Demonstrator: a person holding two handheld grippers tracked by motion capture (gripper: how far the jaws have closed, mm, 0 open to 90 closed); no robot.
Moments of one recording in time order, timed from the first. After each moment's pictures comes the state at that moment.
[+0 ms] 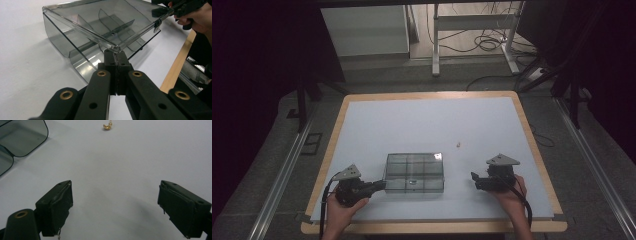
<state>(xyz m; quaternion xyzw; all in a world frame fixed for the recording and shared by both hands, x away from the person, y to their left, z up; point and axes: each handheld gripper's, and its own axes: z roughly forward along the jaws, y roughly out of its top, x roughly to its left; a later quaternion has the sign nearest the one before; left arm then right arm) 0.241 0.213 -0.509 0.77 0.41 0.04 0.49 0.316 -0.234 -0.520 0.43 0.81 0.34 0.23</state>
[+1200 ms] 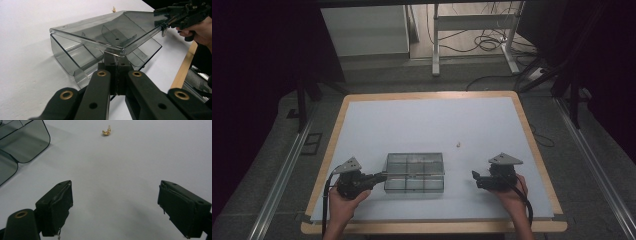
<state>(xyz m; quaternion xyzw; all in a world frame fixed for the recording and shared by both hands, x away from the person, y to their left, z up) 0.253 0.210 -0.497 0.75 0.41 0.06 0.51 0.316 -0.238 -0.515 0.43 0.80 0.35 0.23</state>
